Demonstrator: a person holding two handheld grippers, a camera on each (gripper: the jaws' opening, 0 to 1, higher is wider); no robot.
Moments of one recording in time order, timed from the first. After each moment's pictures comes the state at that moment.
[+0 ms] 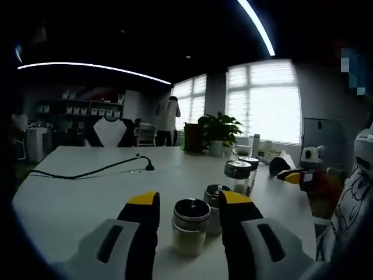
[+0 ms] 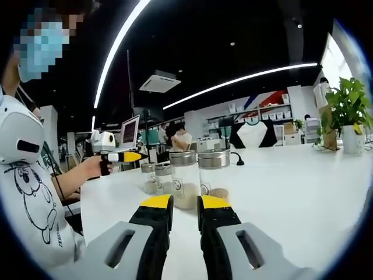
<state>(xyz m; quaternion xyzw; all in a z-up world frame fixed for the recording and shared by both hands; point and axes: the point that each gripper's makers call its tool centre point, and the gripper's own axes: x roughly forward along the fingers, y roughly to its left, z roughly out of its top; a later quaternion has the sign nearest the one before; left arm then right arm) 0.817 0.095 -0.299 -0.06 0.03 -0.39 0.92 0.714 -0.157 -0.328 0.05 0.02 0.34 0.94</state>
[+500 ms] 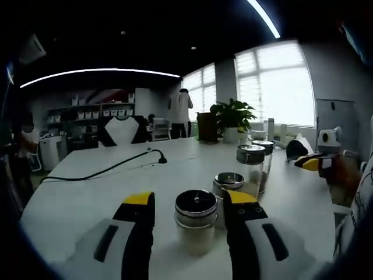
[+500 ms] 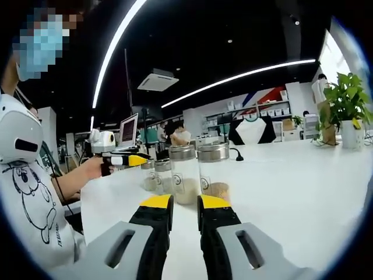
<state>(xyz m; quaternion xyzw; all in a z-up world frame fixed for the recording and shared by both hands) 0.826 0.083 -0.322 0.02 0.05 -0.34 0.94 0.713 -0.159 -0.337 0.05 0.03 0.34 0.94</state>
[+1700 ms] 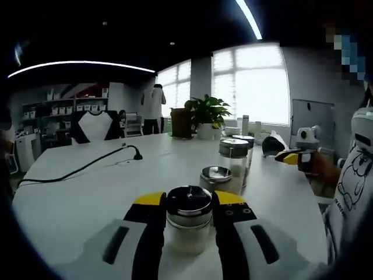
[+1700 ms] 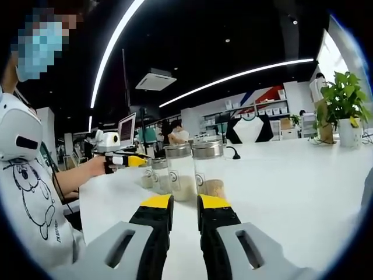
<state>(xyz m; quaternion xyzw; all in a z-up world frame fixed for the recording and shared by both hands) 0.826 0.073 -0.331 0.01 0.07 -0.46 0.89 0.711 -0.167 -0.341 0.05 0.04 0.33 0.94</state>
